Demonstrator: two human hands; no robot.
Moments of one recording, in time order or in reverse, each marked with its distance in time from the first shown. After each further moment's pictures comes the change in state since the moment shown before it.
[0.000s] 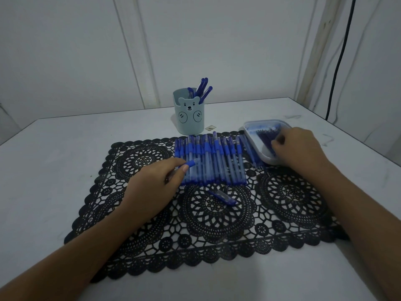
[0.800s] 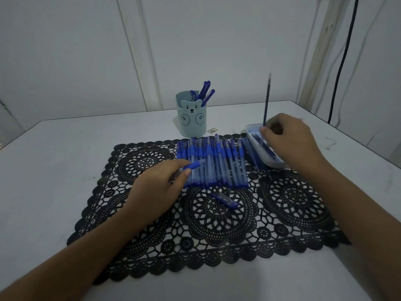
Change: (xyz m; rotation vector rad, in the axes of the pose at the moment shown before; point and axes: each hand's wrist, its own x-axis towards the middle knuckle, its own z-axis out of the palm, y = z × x) left_hand 0.000 0.000 0.001 -0.018 -0.011 0.058; right_hand -0.008 -0.037 -0.021 0.521 0.034 0.008
